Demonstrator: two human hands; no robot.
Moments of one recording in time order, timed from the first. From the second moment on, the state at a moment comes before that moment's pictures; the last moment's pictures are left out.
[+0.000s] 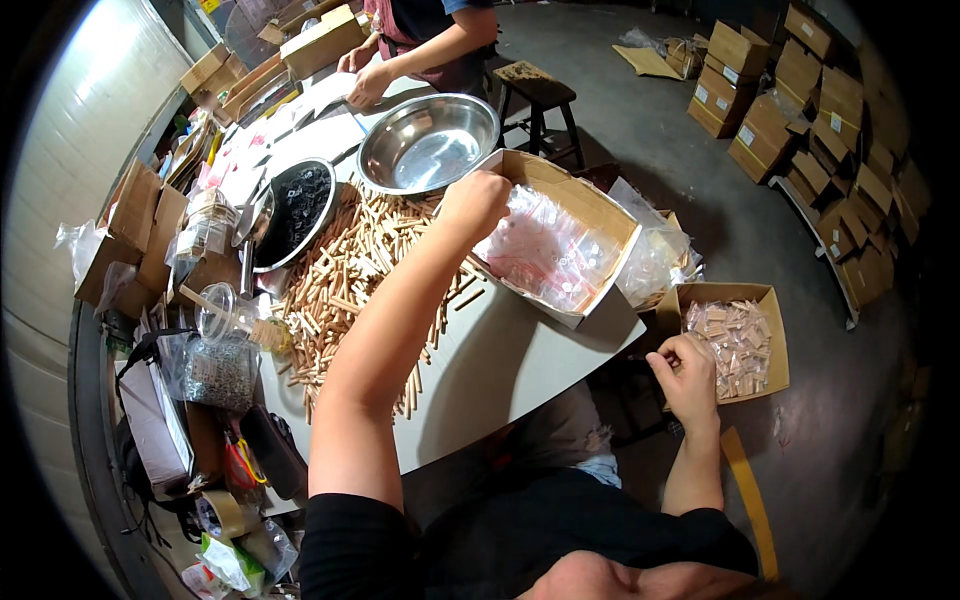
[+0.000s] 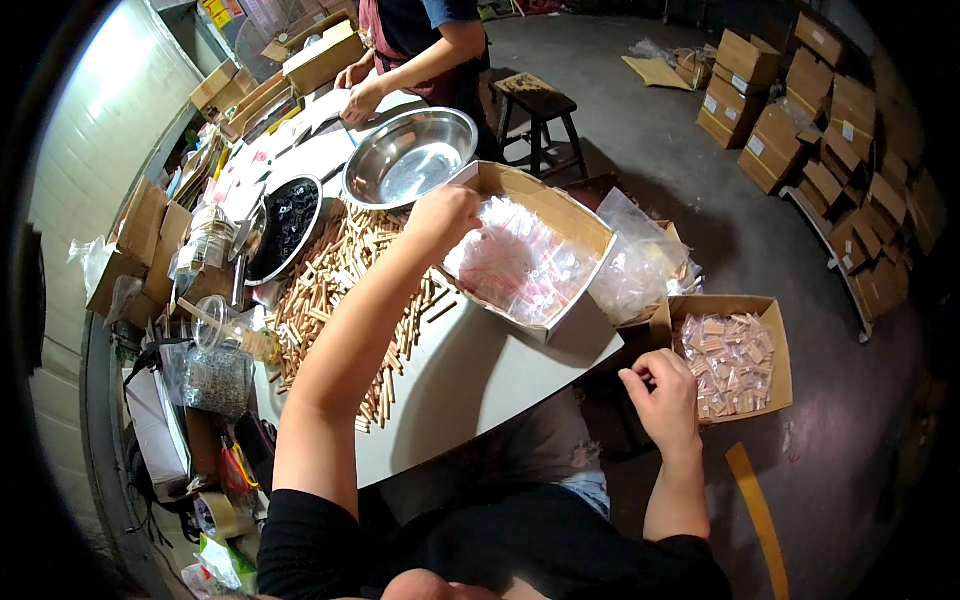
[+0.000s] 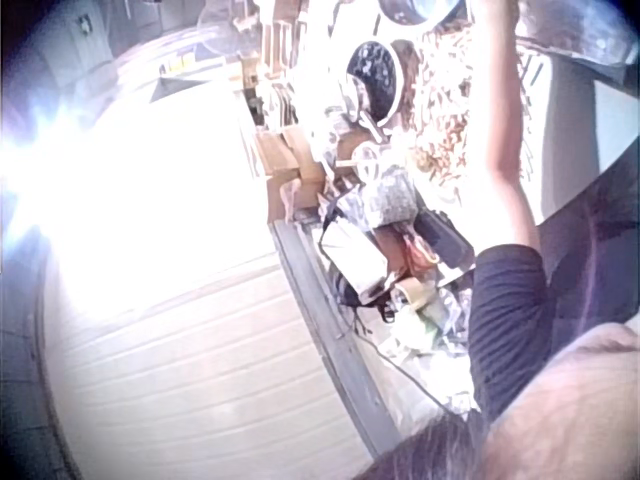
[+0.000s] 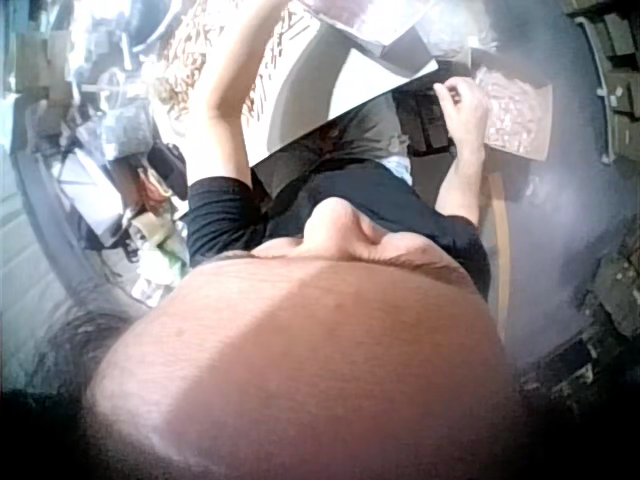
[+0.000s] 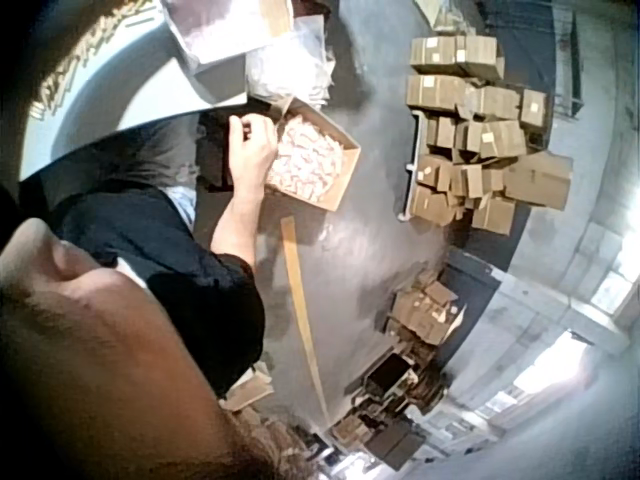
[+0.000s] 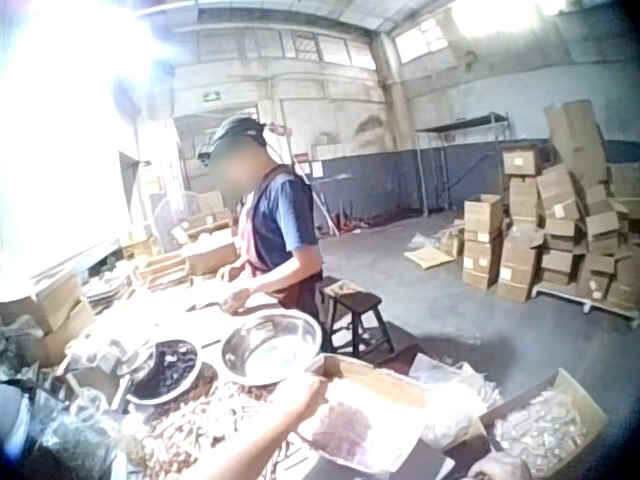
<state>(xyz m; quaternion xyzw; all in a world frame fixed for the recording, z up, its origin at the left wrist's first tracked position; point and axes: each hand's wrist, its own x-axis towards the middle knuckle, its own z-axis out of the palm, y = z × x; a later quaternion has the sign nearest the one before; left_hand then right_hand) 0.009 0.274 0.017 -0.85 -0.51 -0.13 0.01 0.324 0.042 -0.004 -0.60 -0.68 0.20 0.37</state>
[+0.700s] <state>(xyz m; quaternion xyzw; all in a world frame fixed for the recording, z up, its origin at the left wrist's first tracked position) -0.093 0.069 0.034 -0.67 -0.49 -0.46 -0.32 0.114 0.128 -0.031 -0.37 -0.90 0.03 0.23</state>
